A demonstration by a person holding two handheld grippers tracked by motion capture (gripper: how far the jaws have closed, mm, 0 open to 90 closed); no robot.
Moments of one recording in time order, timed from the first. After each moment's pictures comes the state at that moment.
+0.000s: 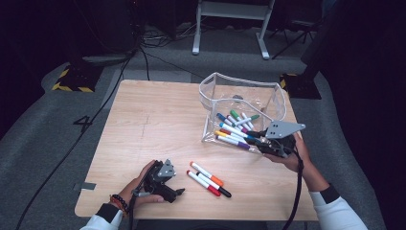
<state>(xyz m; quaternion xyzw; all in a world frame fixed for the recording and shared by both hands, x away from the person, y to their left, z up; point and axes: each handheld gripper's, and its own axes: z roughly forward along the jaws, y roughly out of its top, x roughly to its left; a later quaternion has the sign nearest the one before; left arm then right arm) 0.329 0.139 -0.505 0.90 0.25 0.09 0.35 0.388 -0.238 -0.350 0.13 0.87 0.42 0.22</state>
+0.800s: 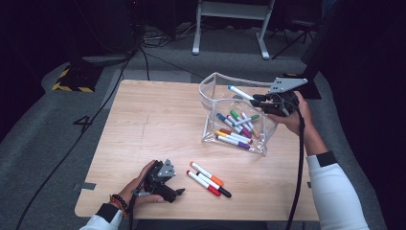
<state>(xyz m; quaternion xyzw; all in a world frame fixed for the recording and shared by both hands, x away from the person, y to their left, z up) 0.329 0.139 -0.505 0.90 0.25 0.09 0.35 0.478 -0.242 -0.296 0.20 0.86 0.39 0.24</state>
